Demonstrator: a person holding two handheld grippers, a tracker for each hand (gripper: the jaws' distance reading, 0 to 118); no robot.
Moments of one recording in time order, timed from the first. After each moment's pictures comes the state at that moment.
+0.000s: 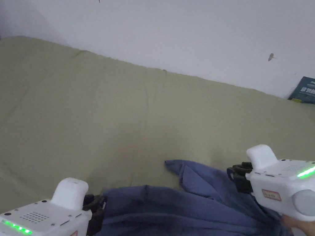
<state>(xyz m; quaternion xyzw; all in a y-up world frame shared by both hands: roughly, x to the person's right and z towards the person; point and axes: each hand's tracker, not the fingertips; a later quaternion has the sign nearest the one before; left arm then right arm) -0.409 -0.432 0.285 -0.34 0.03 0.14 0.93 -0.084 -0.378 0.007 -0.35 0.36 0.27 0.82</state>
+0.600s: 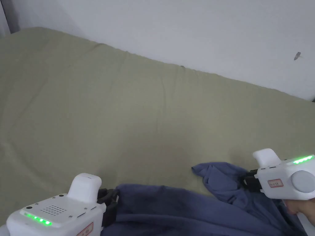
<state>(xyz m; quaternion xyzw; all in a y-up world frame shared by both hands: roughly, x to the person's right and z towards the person) -0.426 -0.464 0.269 -0.32 0.04 0.18 0.93 -0.089 -0.429 -0.038 -0.45 0.34 0.27 0.78</state>
